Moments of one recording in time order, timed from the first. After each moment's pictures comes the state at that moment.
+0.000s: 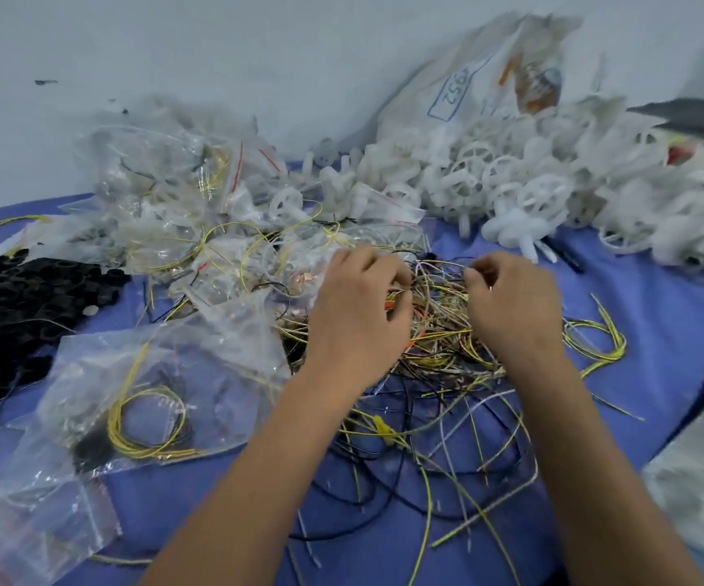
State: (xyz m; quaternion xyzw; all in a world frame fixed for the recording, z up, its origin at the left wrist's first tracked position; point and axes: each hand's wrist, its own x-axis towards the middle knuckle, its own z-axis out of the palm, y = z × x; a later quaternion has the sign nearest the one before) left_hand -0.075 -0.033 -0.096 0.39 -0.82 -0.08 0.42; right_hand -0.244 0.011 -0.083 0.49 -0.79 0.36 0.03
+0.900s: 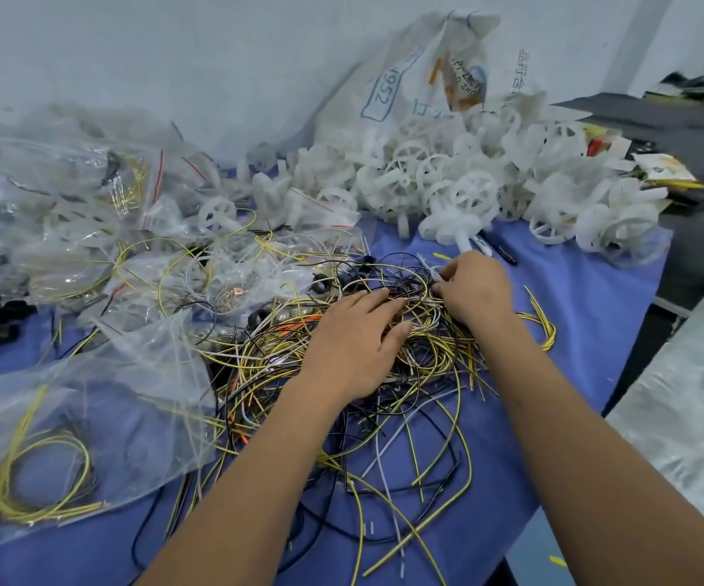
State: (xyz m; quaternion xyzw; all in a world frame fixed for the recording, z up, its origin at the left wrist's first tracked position) left_hand -0.147 -0.055 -0.146 0.35 -0.92 -0.11 0.15; right_hand -0.339 -0.033 -0.111 0.44 -0.87 0.21 -0.01
